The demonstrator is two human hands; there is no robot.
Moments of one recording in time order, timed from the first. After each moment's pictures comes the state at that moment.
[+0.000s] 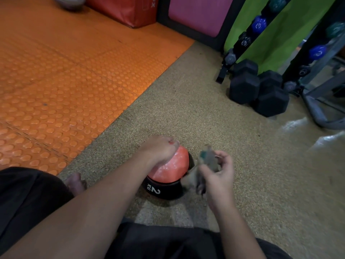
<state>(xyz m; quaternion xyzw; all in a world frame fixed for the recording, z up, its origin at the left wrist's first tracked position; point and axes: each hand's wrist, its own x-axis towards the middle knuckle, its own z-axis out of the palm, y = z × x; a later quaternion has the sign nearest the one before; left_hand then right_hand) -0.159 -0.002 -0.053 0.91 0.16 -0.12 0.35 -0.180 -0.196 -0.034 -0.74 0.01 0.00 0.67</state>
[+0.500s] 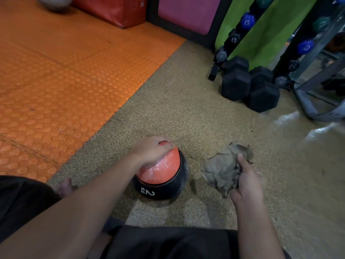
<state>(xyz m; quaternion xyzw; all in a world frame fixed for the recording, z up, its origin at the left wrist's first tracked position) -0.158 0.006 -0.067 0.90 0.11 -0.08 0.41 -0.148 -0.257 -0.014 -0.57 0.25 -0.01 0.78</state>
